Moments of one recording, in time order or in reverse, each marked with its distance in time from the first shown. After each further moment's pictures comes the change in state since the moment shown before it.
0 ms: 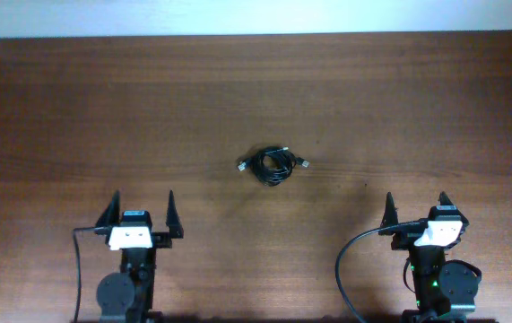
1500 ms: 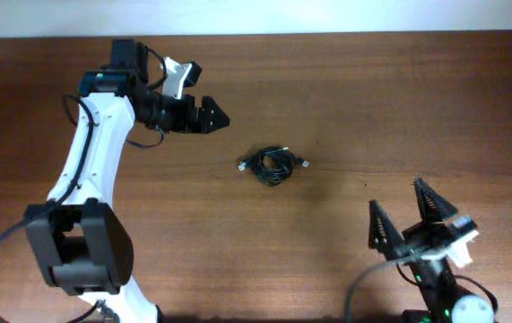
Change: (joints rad) left arm 0.002 1.862 1.645 -1.138 0.756 0.087; right arm 0.000 0.003 0.000 0.494 -0.412 0.463
